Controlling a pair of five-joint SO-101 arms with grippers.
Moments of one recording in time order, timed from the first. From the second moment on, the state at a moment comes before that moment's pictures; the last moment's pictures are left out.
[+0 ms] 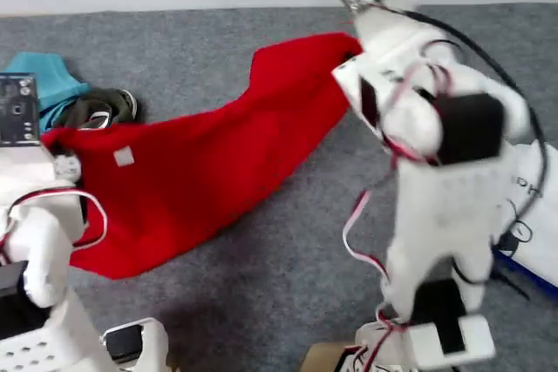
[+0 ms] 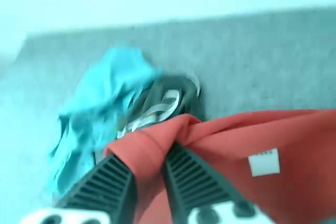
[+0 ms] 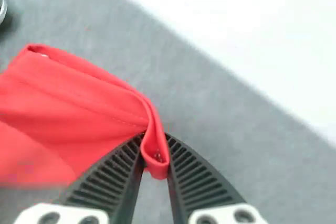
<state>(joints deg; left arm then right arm) -19.5 -49.5 6.1 89.3 -8.7 -13.1 -6.9 -50.5 96.4 25.4</state>
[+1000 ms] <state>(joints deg) 2.5 -49.7 7.1 81.3 -8.7 11.3 -35.6 -51.1 85.8 43.6</state>
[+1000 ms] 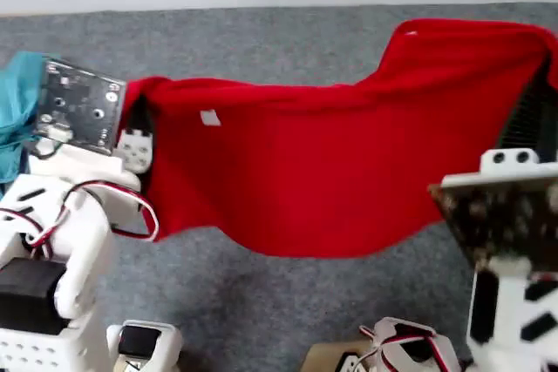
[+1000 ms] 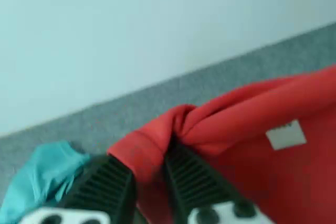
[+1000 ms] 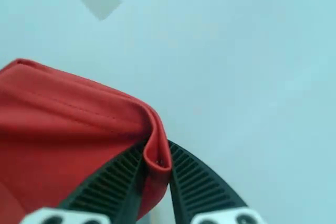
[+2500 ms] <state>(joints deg) 2.5 -73.5 23.0 87.1 -8.7 21.2 -46.5 -30.2 80.3 44.5</state>
